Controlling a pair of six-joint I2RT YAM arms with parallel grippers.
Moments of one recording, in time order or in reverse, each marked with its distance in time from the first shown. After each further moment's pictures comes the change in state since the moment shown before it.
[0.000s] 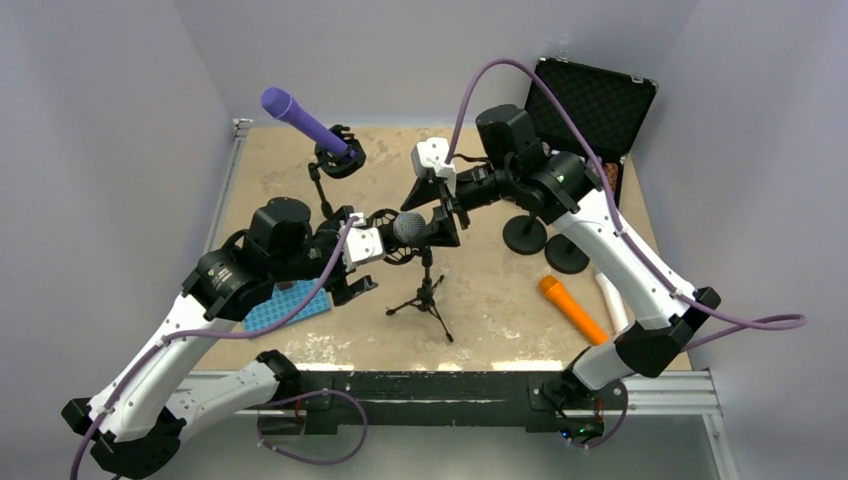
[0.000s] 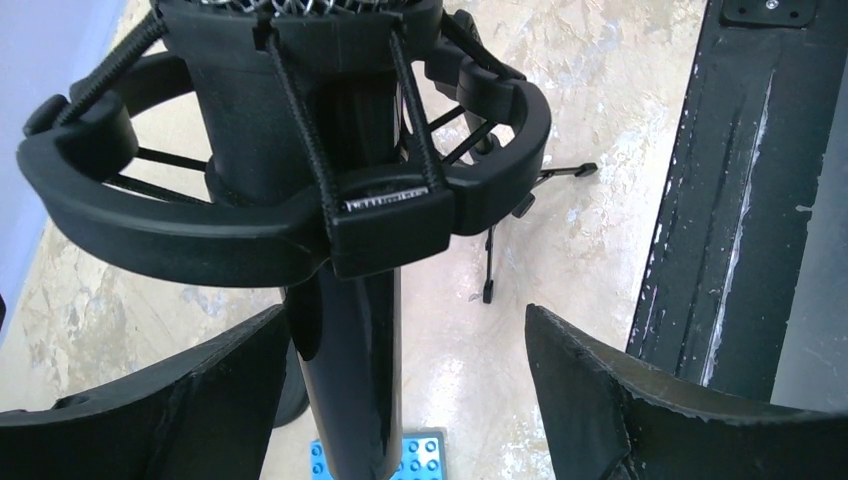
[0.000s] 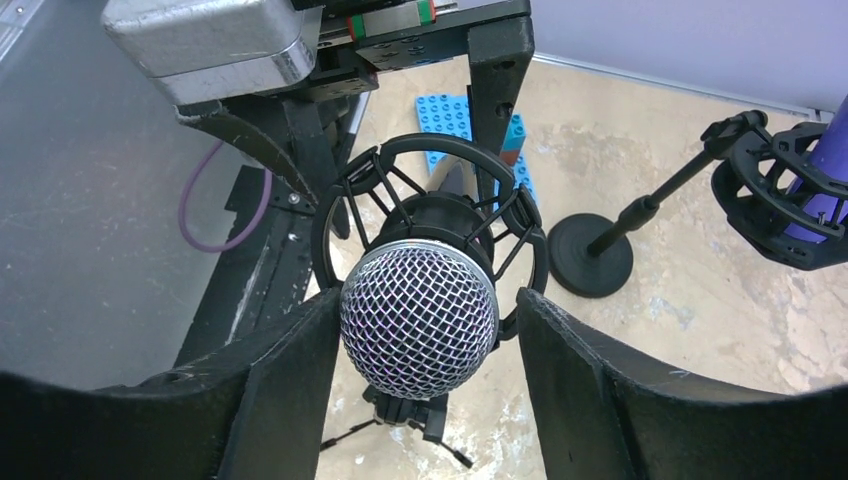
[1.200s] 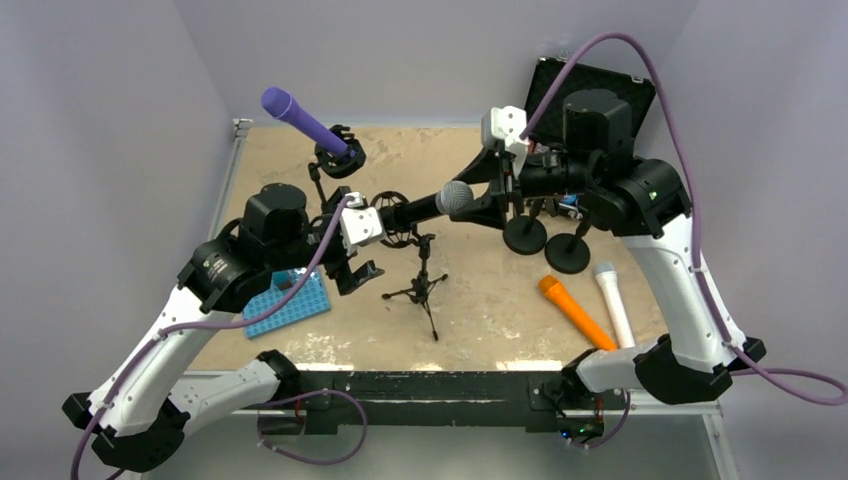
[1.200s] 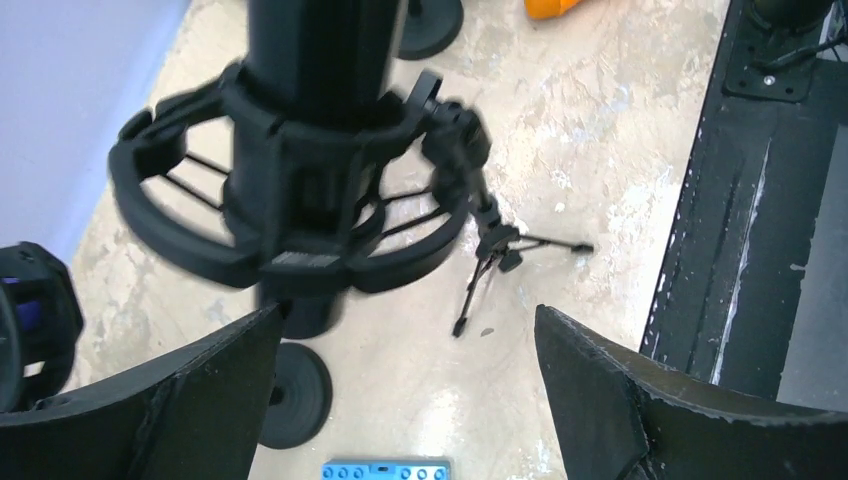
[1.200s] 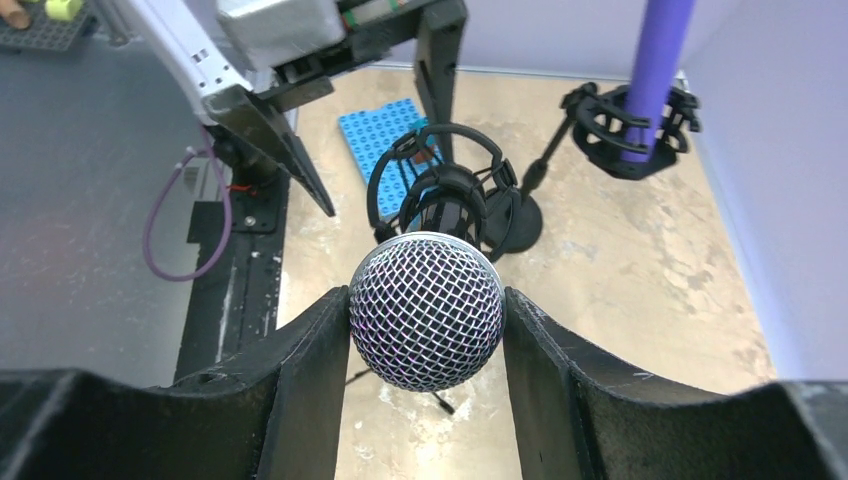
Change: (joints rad) left arm 0.001 0.050 0.085 0.030 -0.005 -0.061; right arm -0.123 -0.160 0.112 -0.111 0.091 0.109
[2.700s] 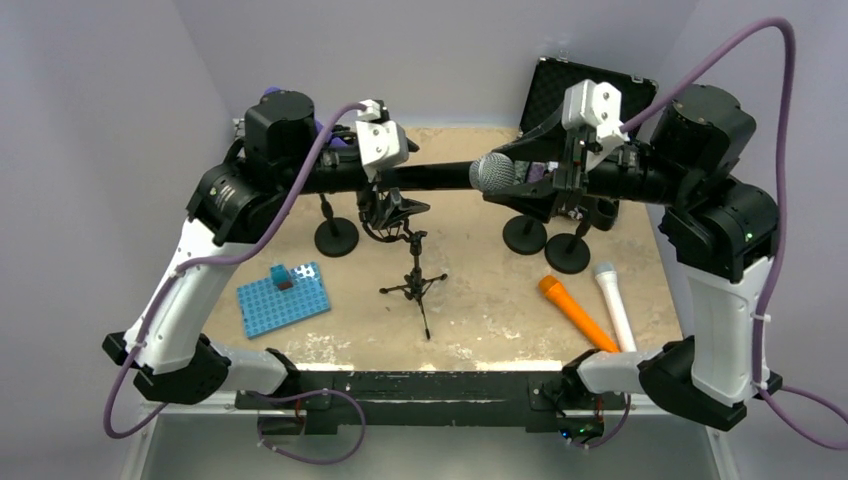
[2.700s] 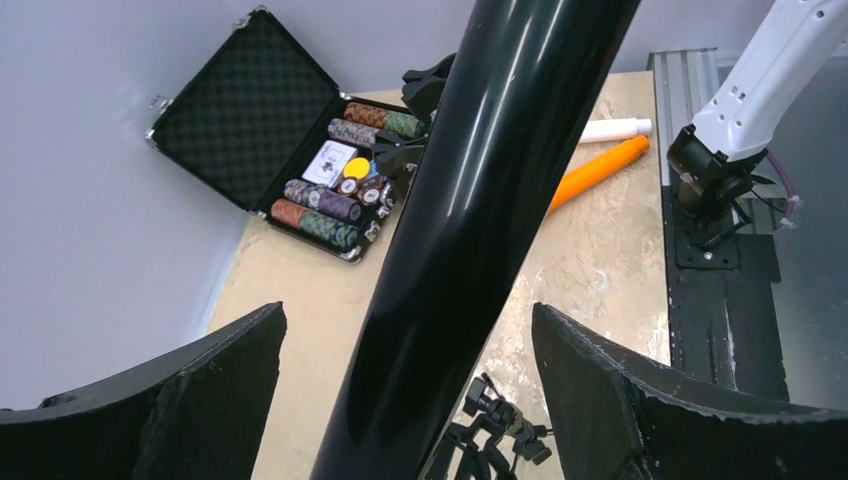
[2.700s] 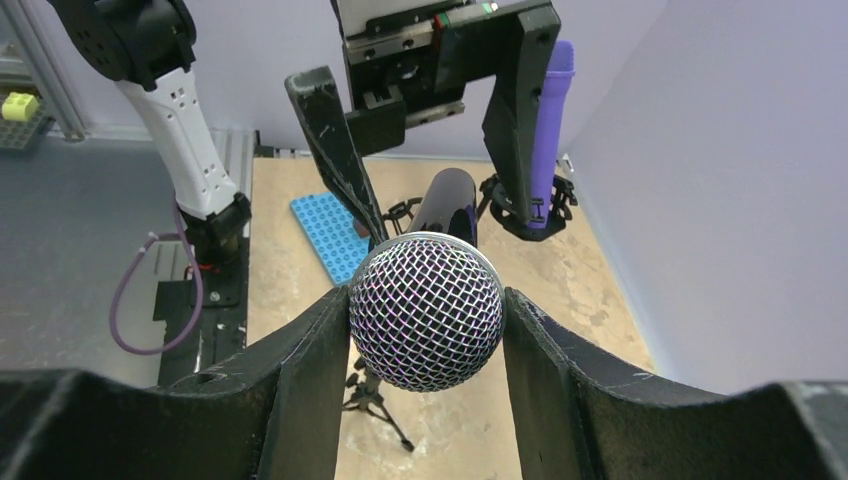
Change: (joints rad) left arm -0.003 0.388 0.656 0.015 0.237 -0.027; right arm -0.066 -0.050 0.316 -0.060 0.055 0.114
